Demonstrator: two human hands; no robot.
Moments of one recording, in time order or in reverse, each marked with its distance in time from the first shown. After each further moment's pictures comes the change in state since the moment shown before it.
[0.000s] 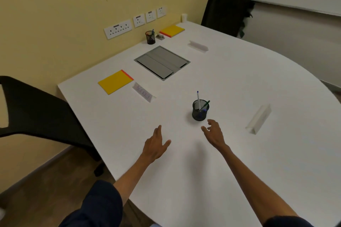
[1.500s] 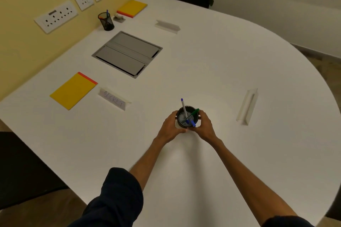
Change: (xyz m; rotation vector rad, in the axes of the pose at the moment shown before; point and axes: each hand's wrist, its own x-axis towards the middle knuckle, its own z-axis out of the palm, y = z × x) left_hand 0.177 0.091 0.017 -0.520 -0.188 0.257; right_hand 0.097 0.008 0.009 0.160 0.070 0.010
